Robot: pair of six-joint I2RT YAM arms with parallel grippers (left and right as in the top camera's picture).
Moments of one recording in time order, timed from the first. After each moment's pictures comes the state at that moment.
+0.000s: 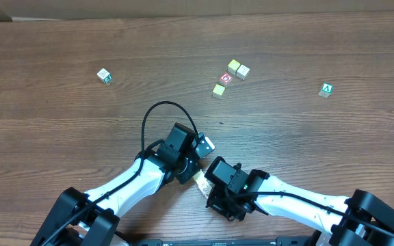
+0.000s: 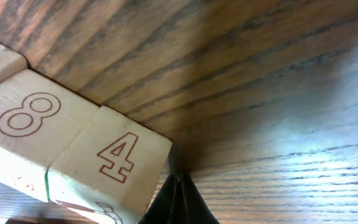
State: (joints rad) left arm -0.58 1.53 0.64 -0.27 0.09 0.35; right arm 0.98 1.55 0.68 -0.45 -0.30 1.49
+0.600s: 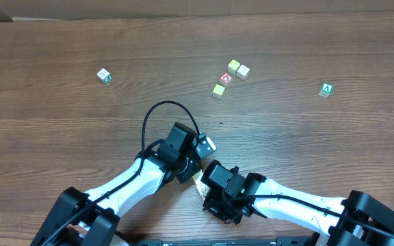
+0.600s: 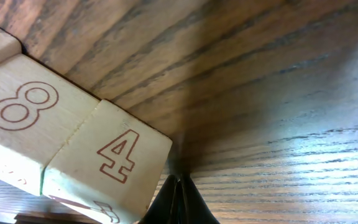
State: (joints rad) left arm -0.57 1.53 0.63 -0.25 0.10 0.40; right arm 1.02 1.56 0.68 -0.42 -0.31 1.56
